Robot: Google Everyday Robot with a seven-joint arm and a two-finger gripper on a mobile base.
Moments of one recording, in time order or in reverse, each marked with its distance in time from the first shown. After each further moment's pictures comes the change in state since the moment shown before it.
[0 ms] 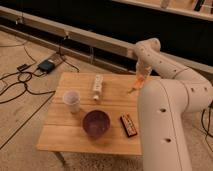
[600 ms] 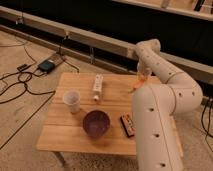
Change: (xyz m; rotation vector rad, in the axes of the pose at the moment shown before) arm -0.020 -0.004 0.024 0.044 0.026 0.025
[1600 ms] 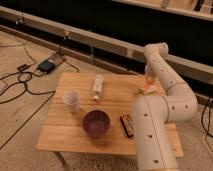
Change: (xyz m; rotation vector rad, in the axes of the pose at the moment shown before) arm -0.020 -0.049 0.031 0.026 0.034 0.085
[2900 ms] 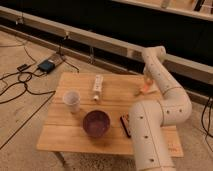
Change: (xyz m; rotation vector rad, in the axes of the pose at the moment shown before) arm -0.008 0.021 0.014 -0.024 -0.053 -0.070
